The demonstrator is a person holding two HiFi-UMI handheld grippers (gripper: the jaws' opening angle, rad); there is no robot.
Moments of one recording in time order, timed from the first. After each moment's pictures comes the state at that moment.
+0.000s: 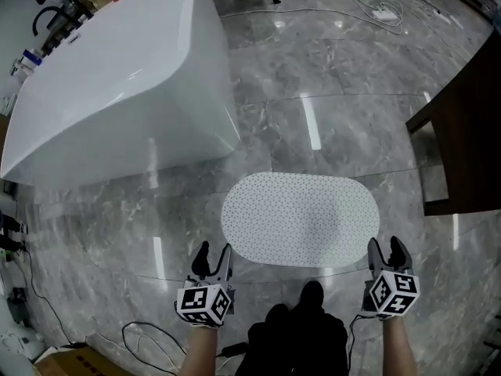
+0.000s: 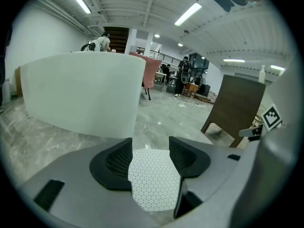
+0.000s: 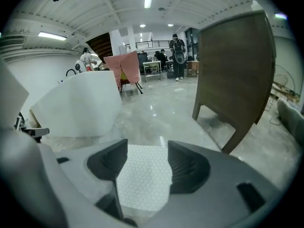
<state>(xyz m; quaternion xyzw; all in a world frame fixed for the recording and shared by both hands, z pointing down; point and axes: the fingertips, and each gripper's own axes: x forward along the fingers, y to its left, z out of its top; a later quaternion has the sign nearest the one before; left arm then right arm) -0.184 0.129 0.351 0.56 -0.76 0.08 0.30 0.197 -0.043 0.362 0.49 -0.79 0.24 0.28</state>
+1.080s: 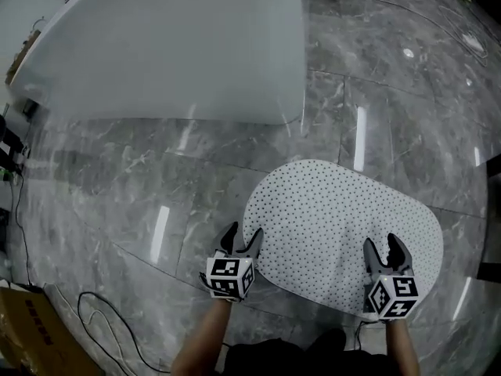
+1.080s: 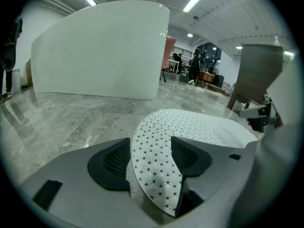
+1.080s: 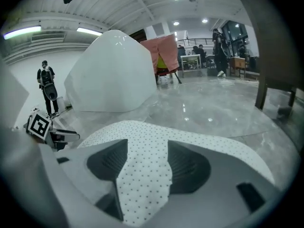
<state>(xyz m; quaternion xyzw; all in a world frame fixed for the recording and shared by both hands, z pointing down) -0.250 0.142 0.668 0.50 -0.79 0.11 0.33 0.014 -0.053 0.624 0.29 -0.90 0.18 0.27</state>
